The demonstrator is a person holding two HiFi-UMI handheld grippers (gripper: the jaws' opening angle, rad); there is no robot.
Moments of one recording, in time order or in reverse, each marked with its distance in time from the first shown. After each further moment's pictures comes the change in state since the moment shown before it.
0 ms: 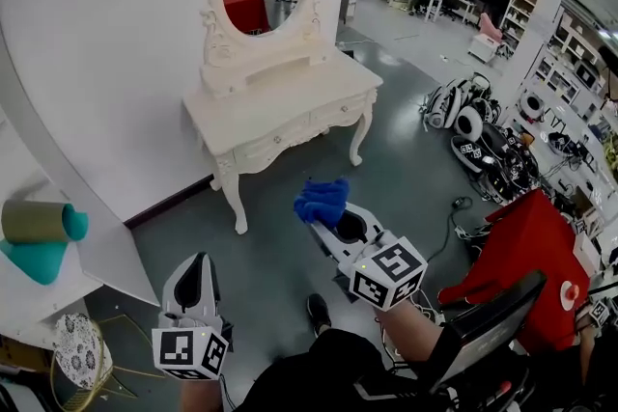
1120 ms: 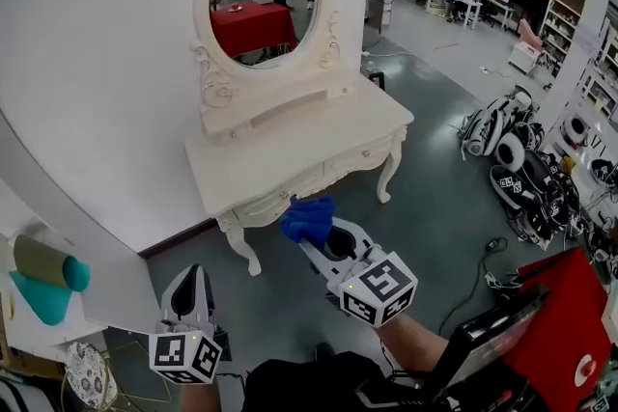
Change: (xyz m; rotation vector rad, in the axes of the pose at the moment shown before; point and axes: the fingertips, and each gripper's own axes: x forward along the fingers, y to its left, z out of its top) left arm 0.242 0.013 0.001 0.007 0.056 0.151; right arm 0.135 -0.202 0.021 0.013 -0.031 0.171
